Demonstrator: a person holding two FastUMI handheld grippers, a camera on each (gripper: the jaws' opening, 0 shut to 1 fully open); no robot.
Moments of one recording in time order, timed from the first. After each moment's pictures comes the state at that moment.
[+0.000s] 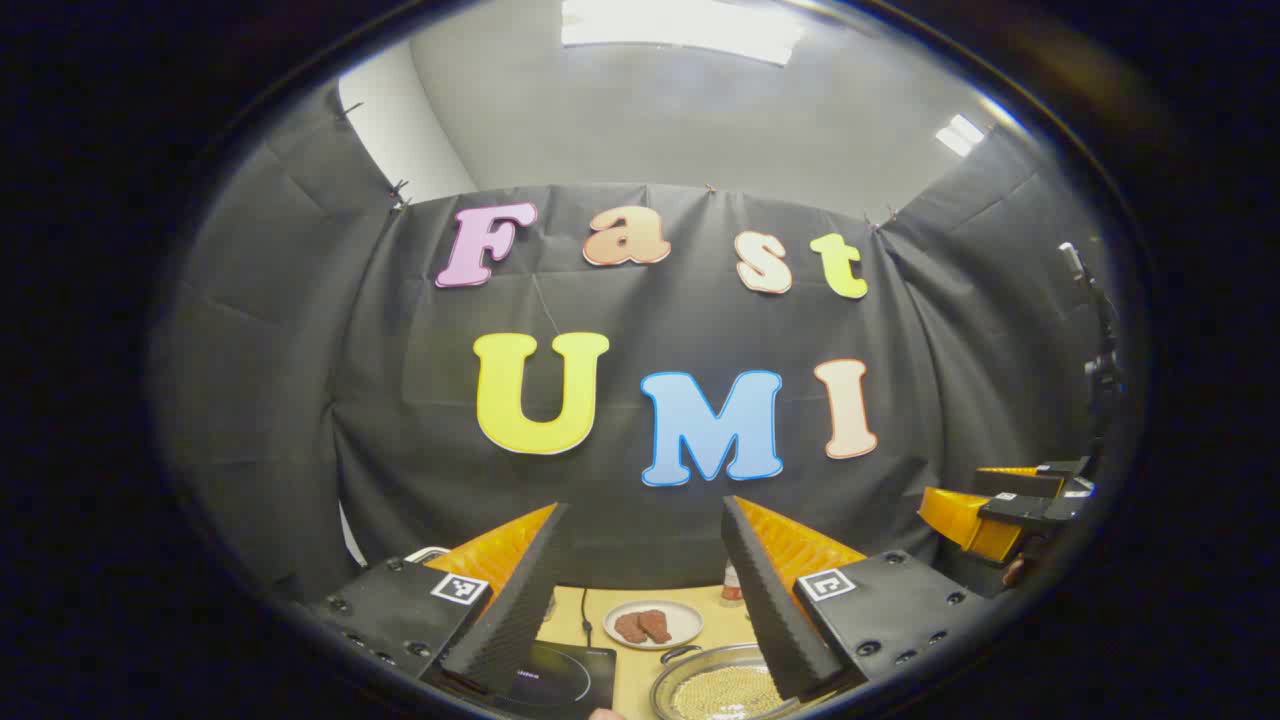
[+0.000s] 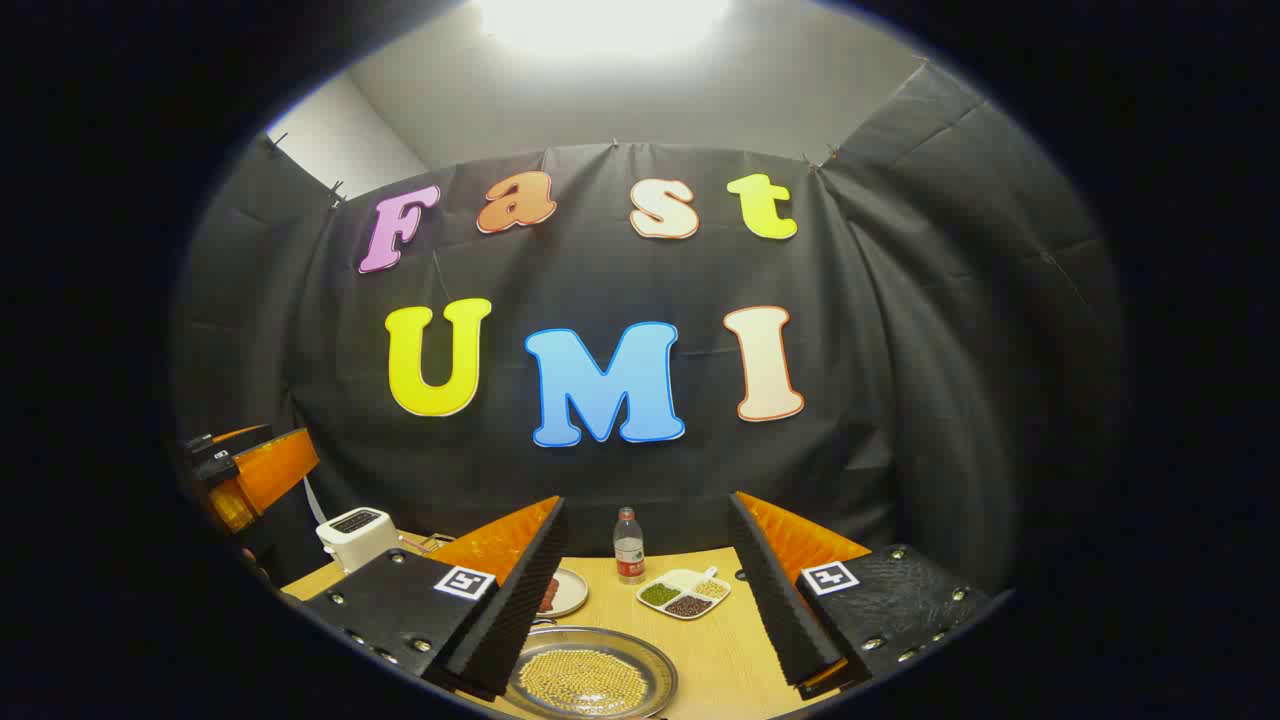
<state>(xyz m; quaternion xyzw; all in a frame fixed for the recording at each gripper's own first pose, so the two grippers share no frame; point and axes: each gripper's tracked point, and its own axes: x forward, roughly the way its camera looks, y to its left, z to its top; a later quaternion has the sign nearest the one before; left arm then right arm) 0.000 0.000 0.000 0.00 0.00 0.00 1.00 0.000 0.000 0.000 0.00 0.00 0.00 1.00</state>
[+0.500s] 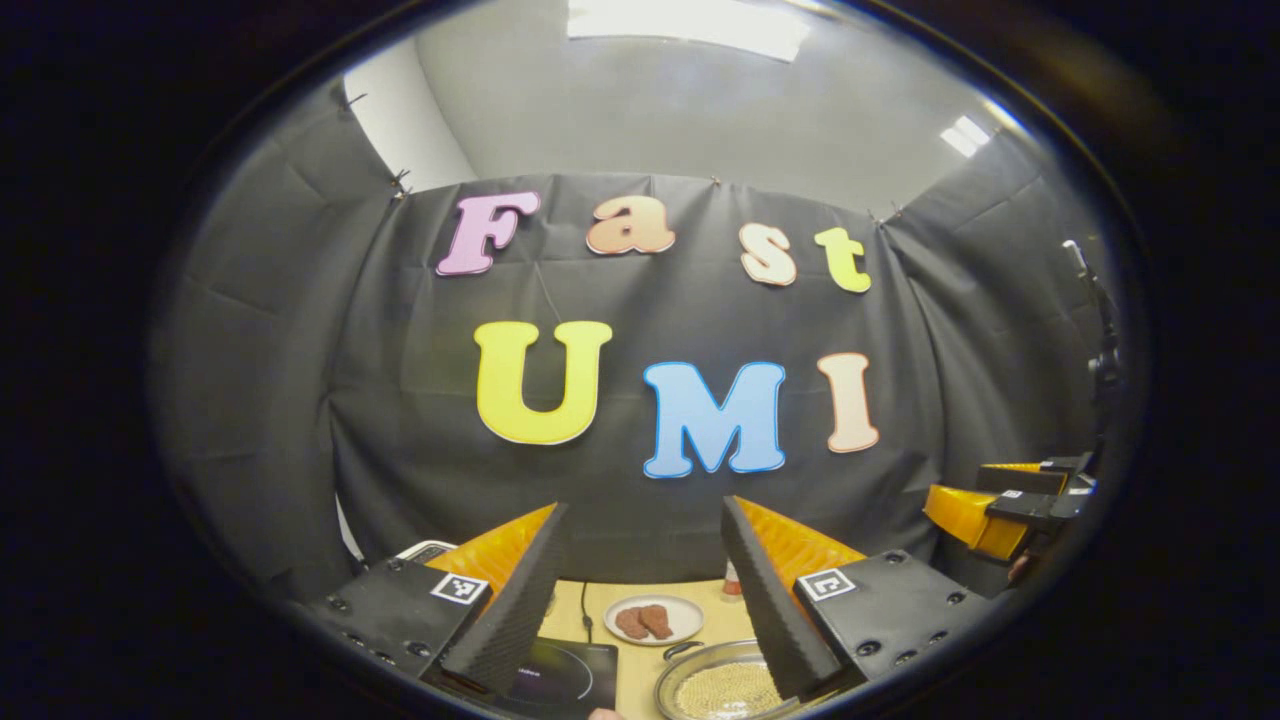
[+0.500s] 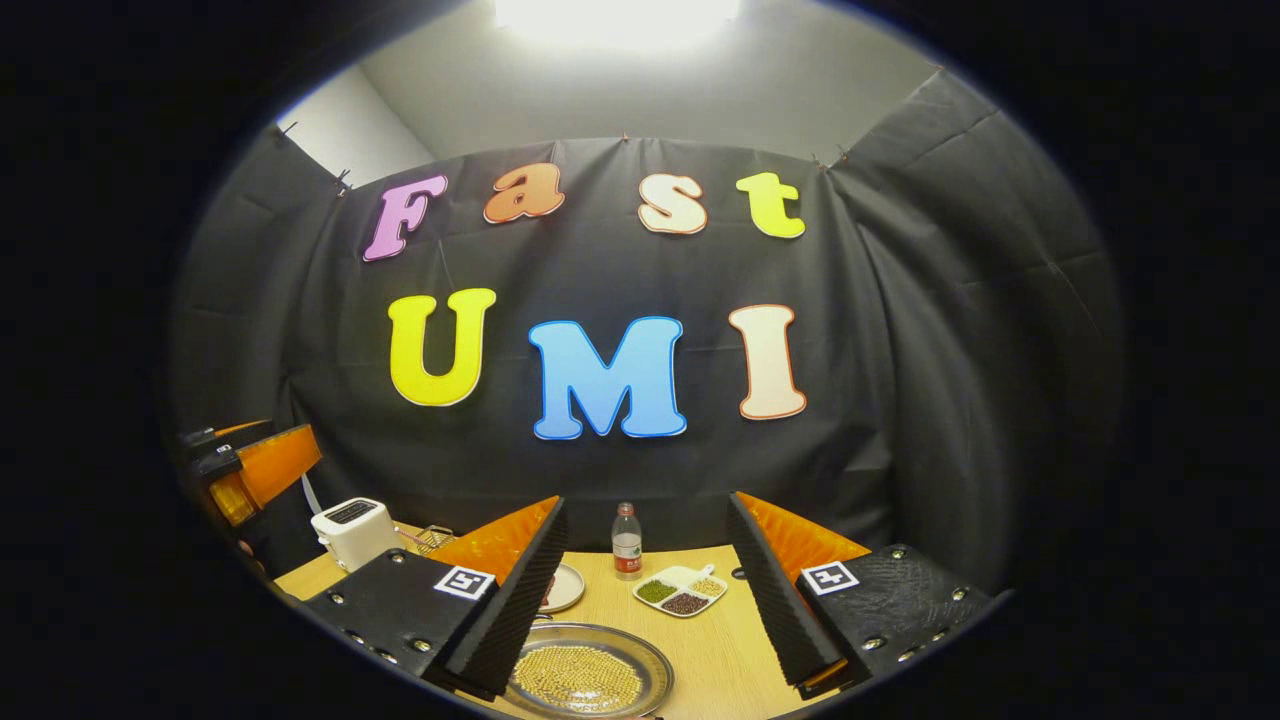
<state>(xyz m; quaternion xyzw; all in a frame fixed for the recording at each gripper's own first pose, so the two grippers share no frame) 0.007 0.011 -0.005 -0.01 0.01 0.00 1.00 0.003 0.007 -0.002 -0.02 0.01 0.00 1.00</state>
